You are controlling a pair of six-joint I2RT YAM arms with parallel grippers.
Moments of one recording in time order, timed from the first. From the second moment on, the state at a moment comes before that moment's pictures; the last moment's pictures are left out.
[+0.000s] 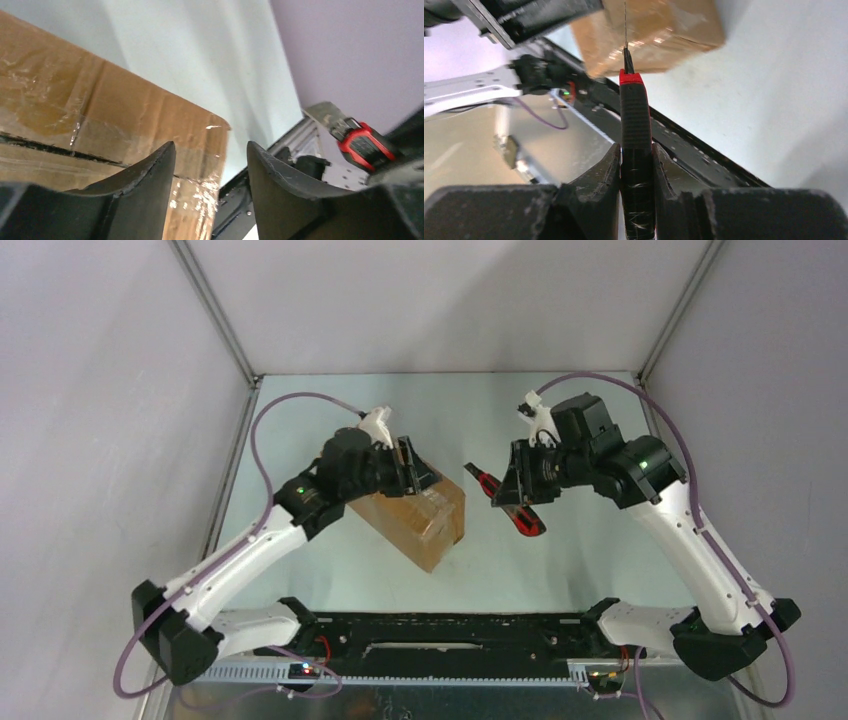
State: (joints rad) left arm -0.72 1.15 1.03 -0.35 0.10 -0.71; right arm 0.62 1.20 1.54 -1.20 -0.33 0.49
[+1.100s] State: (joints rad) left arm -0.68 1.12 0.94 0.33 0.64 -1.14; right arm 0.57 1.23 1.48 -0.80 -0.81 0.63
